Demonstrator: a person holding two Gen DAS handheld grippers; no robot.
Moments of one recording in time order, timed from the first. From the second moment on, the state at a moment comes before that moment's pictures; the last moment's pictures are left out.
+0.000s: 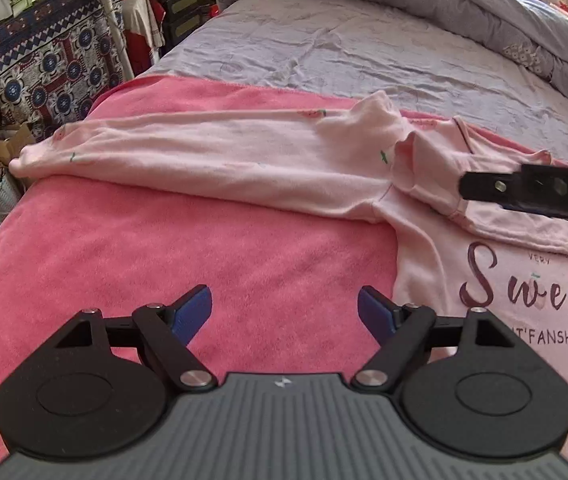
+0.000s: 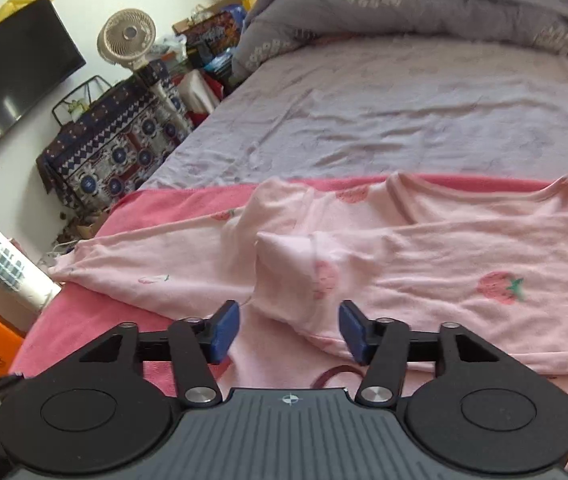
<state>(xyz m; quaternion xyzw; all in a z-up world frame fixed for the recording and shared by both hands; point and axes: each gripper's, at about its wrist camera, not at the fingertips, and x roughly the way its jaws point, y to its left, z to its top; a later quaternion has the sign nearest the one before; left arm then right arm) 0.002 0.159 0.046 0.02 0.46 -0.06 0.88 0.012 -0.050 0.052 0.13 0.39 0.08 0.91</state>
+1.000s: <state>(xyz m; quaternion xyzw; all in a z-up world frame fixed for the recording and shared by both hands) 0.083 0.046 0.002 0.30 0.35 -0.08 0.88 -0.063 -0.272 -0.024 -0.05 0.42 -0.27 0.87</state>
